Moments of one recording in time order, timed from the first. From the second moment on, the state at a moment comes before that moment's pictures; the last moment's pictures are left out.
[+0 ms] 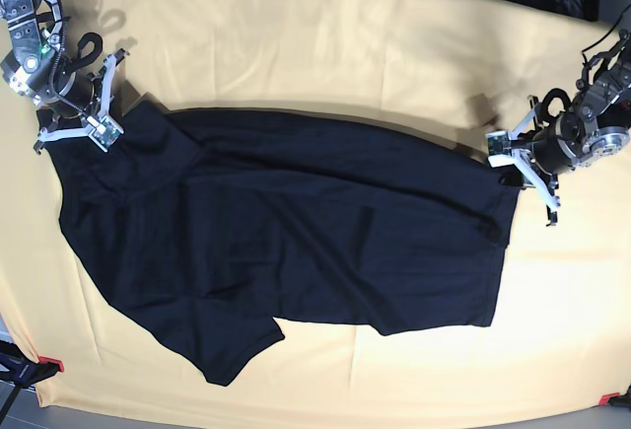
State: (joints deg) left arm -12.0 -66.5 42.6 101.6 7.6 -24.9 14.4; right arm -21.3 39.9 2.2 108.1 7.6 27.6 -41.3
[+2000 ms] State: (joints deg) left arm -3.4 -84.2 42.6 131.3 -36.4 -46.8 48.5; right arm -57.8 44.8 11.0 124.5 9.7 16.5 -56.2
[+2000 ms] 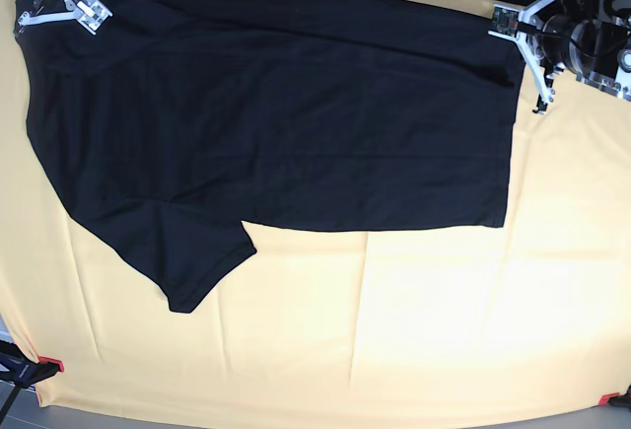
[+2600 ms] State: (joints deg) left arm -3.4 -84.2 42.6 131.3 -40.6 -46.8 50.8; right arm -57.8 44.8 11.0 128.4 9.2 17.1 -60.3
